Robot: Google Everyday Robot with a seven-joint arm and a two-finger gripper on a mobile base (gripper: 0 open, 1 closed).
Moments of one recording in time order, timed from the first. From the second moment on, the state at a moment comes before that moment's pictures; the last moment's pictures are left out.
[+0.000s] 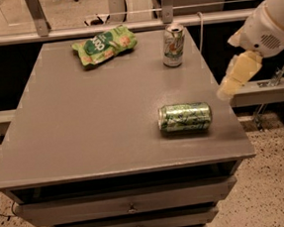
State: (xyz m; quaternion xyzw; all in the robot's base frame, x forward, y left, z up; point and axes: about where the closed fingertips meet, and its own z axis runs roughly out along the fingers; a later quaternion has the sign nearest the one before) arm 0.534 -0.215 0.928 -0.53 0.81 0.05 0.23
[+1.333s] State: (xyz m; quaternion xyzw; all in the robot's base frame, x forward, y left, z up) arm 0.725 -0.179 0.891 -0.39 0.77 0.21 0.46
